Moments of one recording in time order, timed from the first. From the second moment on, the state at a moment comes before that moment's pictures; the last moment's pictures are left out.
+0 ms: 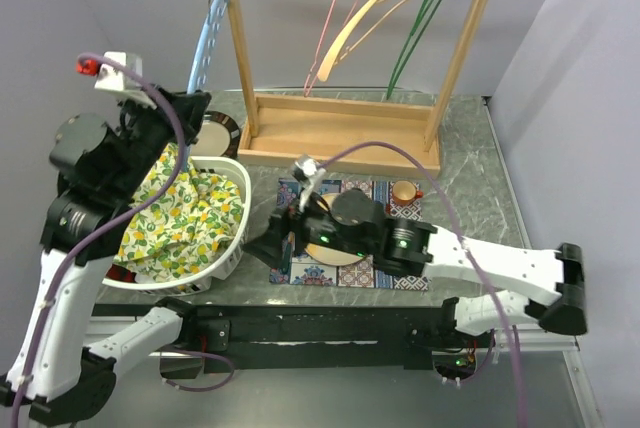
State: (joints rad) left arm -0.36 0.95 1.52 -0.45 0.03 -0.31; right arm 1.25 1.24 1.14 -0.05 0.05 0.55
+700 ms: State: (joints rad) left arm -0.36 1.02 1.59 -0.37 0.05 -0.40; right arm 1.27 1.01 1.08 -0.09 0.09 0.54
